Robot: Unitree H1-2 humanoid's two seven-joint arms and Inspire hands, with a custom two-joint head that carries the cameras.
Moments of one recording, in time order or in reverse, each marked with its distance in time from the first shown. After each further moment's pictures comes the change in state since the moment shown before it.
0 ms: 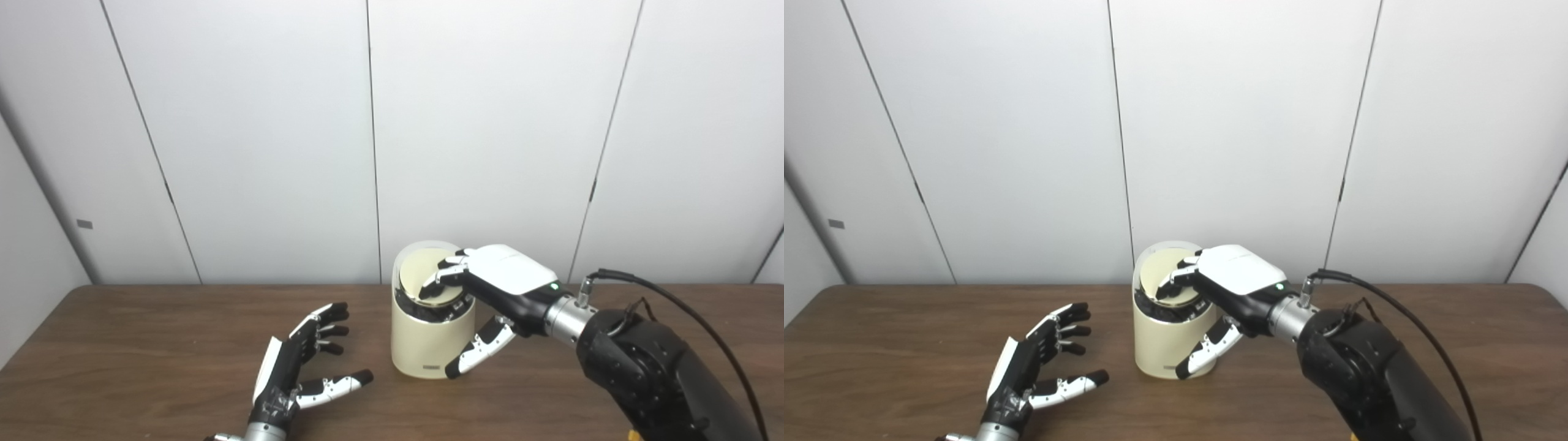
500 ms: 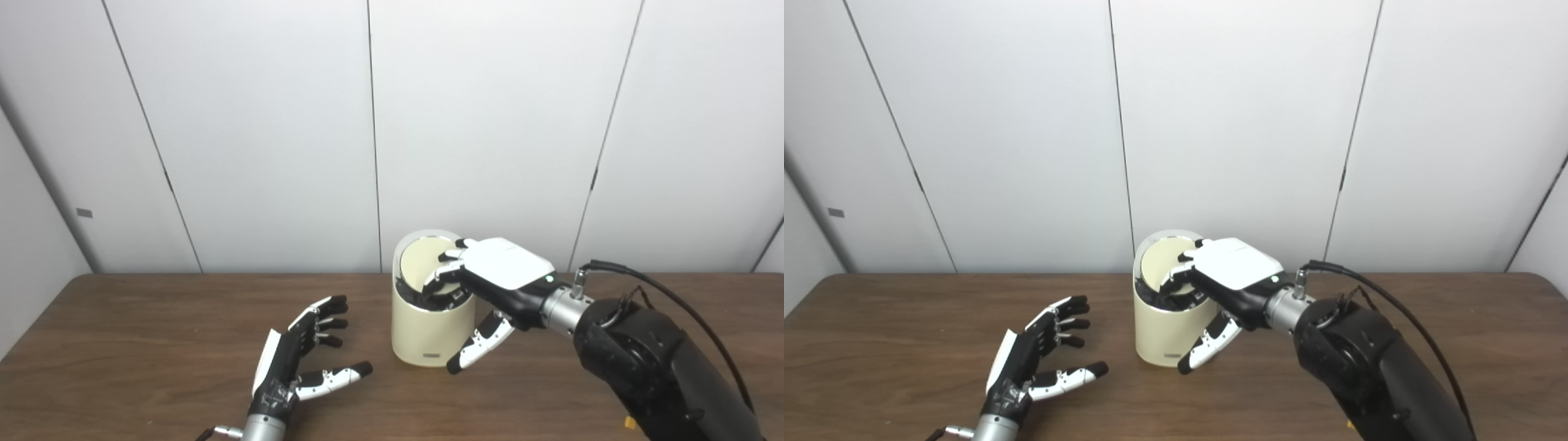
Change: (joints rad) left arm 0.016 -0.002 0.000 -0.031 -0.001 0.035 -0.001; right arm -0.004 -0.001 0.014 -0.015 -0.056 0.004 0.055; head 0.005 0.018
